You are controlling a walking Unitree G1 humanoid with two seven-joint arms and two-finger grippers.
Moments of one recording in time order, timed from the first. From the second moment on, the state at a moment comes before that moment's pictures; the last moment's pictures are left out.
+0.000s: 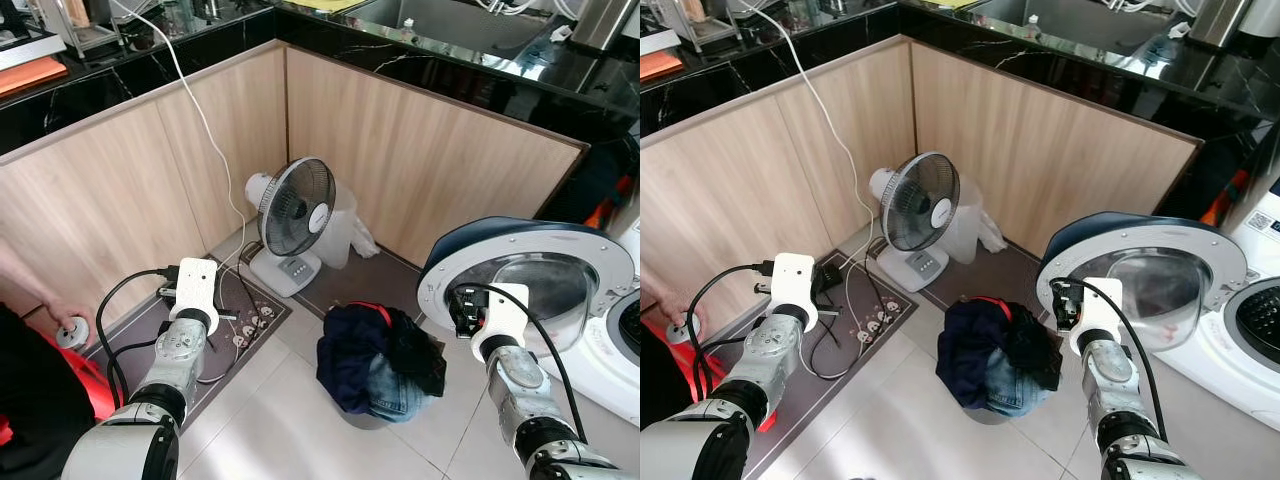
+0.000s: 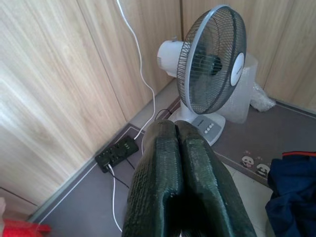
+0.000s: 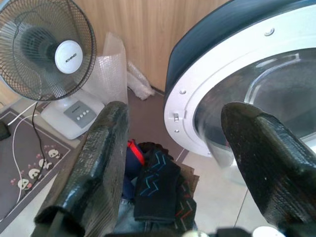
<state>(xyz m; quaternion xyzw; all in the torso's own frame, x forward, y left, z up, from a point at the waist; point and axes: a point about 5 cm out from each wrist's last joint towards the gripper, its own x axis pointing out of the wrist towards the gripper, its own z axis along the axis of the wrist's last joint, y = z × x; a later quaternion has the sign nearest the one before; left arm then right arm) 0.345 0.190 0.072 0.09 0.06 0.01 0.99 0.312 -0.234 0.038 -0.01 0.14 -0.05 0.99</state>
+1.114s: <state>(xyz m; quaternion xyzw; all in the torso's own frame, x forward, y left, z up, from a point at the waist) 0.342 0.191 0.067 0.07 0.08 0.02 0.99 0.302 -0.238 0.025 0.00 0.17 -0.06 0.98</state>
